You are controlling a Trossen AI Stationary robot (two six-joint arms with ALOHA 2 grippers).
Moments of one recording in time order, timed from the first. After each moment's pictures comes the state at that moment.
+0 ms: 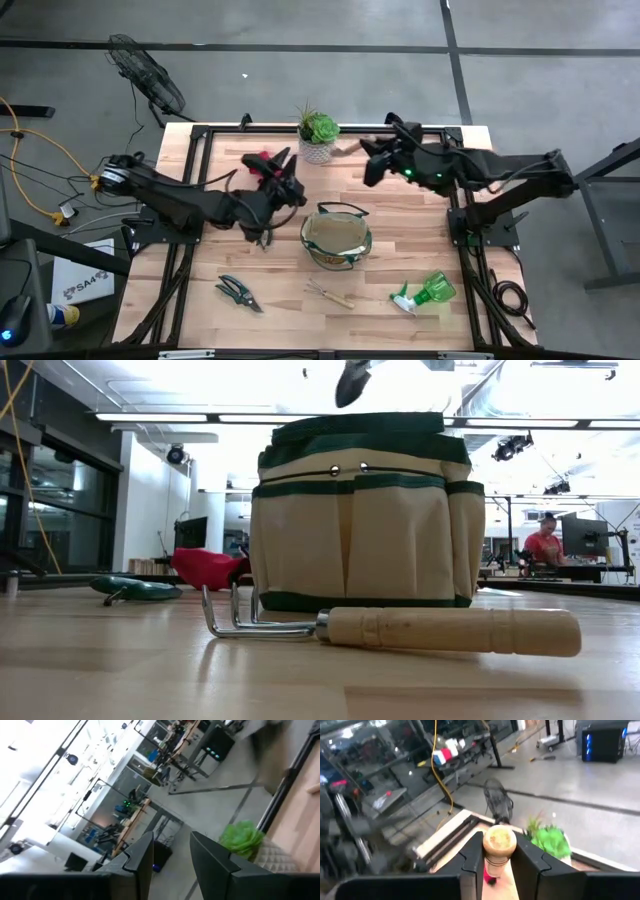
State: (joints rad) left arm -0.31 1.43 1.22 0.25 -1.50 0.90; right arm 0.14 1.27 1.44 -0.49 0.78 0.63
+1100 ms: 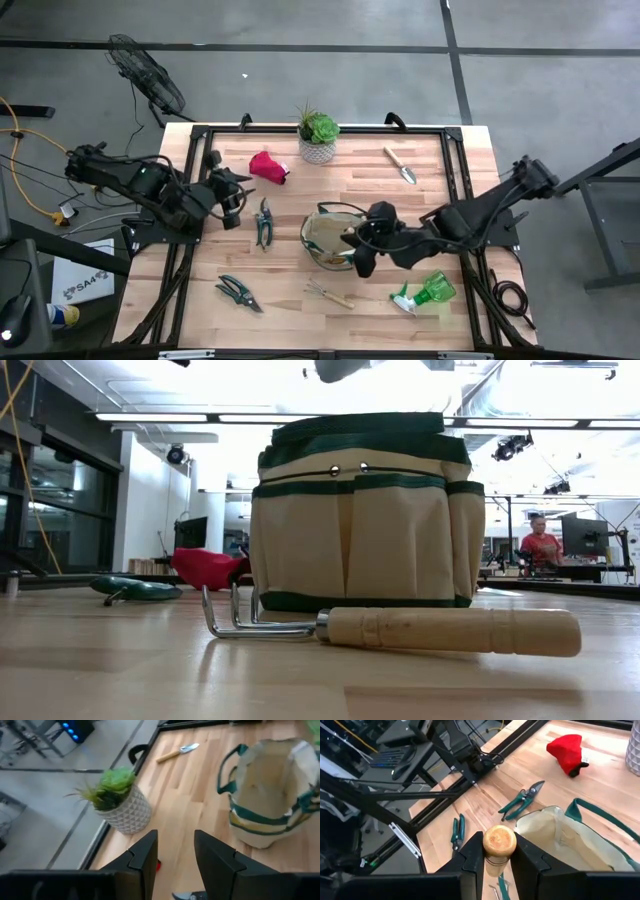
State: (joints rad) left arm -0.38 0.93 1.15 -0.93 -0.75 -0.23; right arm 0.50 1.48 1.44 -0.55 0.62 1.00
